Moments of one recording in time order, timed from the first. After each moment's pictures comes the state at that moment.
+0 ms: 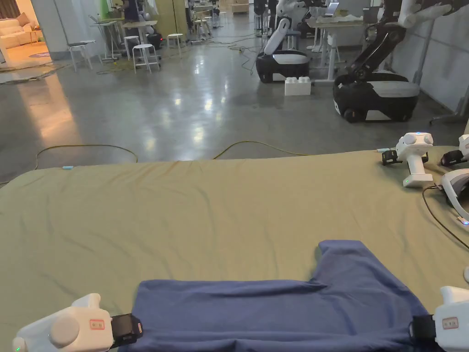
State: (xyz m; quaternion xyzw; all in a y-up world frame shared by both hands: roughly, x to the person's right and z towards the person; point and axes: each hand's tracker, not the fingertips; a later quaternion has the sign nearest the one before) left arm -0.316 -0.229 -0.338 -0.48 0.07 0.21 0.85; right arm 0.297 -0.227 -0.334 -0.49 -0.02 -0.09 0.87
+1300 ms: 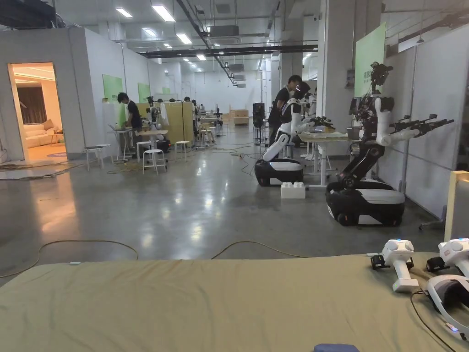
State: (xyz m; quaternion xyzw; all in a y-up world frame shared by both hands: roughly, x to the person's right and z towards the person) left arm -0.190 0.022 0.027 0.02 0.00 -0.01 1.00; right arm 0.204 -0.008 -0.021 -0.02 0.09 -0.02 1.00
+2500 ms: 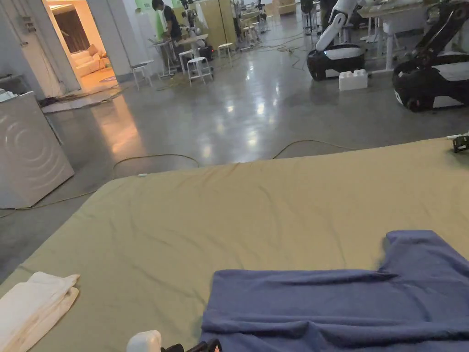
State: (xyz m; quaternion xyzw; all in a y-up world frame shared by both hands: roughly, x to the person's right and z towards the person) left arm -0.275 -0.172 -0.161 -0.32 -0.02 0.17 0.93; right arm 0.229 -0.076 -0.048 -0.16 0.07 -0.05 0.98
